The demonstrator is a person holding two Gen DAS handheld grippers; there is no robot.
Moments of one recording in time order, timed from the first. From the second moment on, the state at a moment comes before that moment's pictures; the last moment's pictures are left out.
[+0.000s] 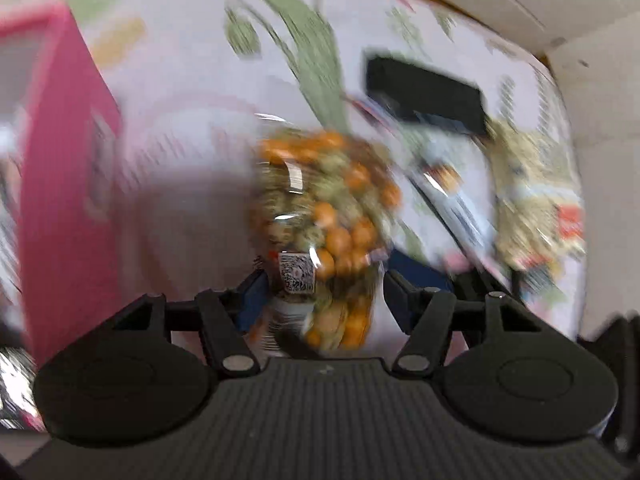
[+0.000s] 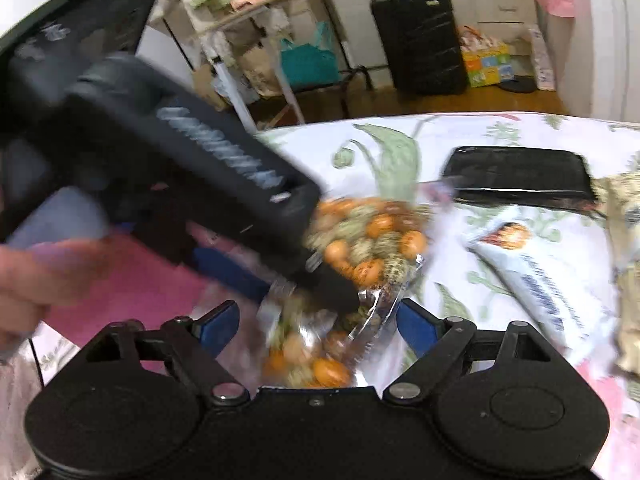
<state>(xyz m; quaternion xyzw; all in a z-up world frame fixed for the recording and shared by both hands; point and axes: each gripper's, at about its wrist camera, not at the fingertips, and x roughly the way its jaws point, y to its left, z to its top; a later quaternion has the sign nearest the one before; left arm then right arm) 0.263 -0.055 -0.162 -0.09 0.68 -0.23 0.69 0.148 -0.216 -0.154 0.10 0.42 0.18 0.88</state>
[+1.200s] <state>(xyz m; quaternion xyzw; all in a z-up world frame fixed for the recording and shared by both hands) 0.156 -0.042 -0.136 -0.04 0.58 -0.27 0.77 0.081 -0.182 -0.127 -0.02 0.42 0.13 0.90</state>
